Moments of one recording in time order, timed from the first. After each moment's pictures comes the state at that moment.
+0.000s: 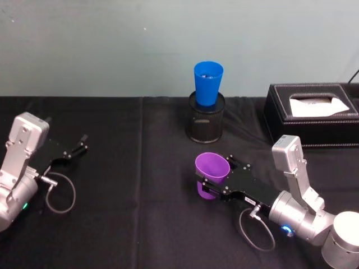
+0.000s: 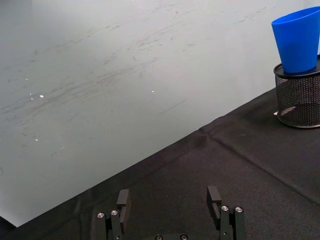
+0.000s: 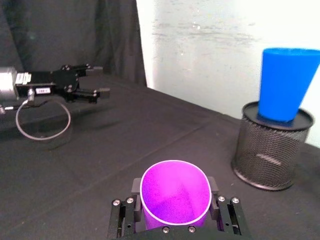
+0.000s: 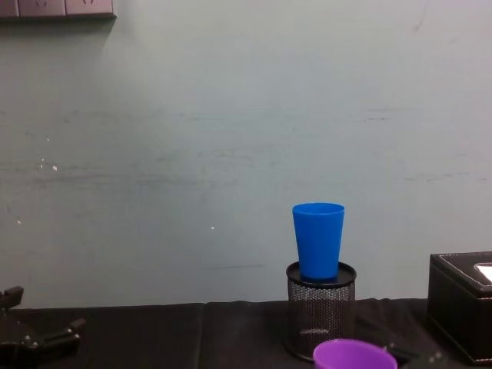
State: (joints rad) left arm -0.20 0.60 0.45 -1.41 -0.25 -0.12 0.03; right arm 0.21 0.41 -0.45 -1.32 0.37 -0.17 0.53
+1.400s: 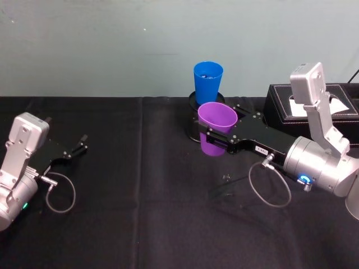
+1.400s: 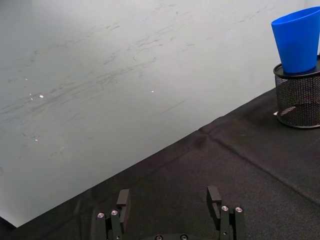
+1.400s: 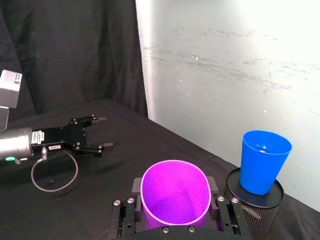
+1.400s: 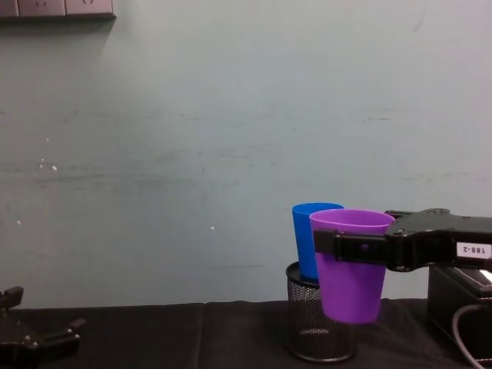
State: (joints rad) left arm -0.20 0.60 0.45 -1.41 -0.25 -0.12 0.03; right arm 0.27 0.52 -0.39 -1.66 0.47 0.16 0.47
